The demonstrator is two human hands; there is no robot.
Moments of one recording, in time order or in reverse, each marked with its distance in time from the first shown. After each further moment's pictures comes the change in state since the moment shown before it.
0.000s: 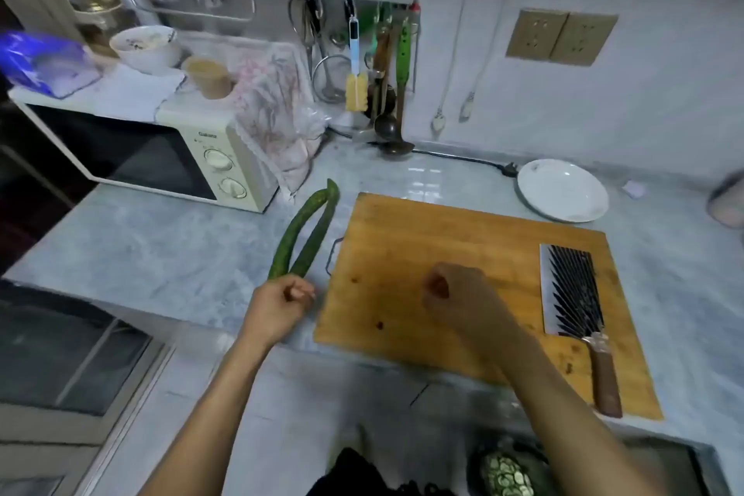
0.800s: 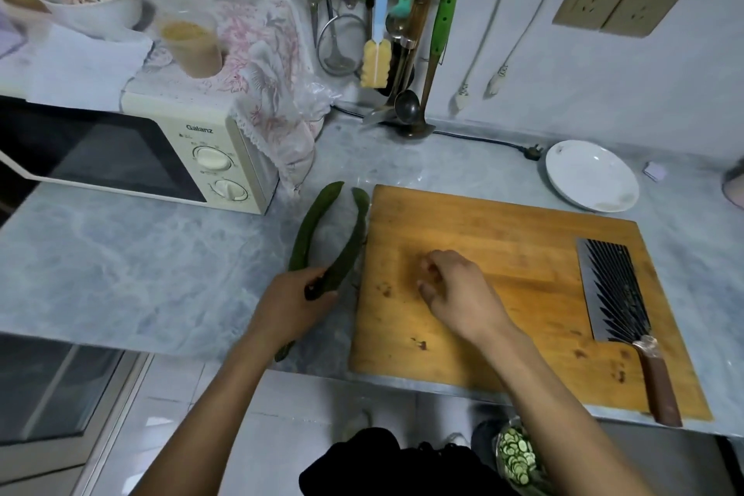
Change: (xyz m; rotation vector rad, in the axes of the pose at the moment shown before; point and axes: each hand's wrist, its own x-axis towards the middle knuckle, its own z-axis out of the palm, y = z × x) left_hand 0.089 -0.042 -0.037 0.006 -0.262 0.126; right_hand 0.093 -0.040 0.074 -0.134 0.096 0.055
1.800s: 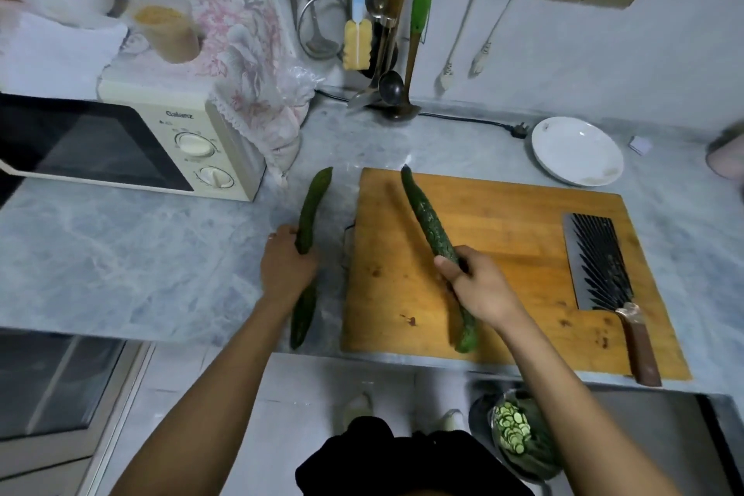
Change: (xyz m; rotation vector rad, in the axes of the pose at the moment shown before) left_hand 0.041 -0.014 0.025 0.031 0.291 -0.228; right_hand -0.019 0.028 -0.004 0.458 -0.049 0.312
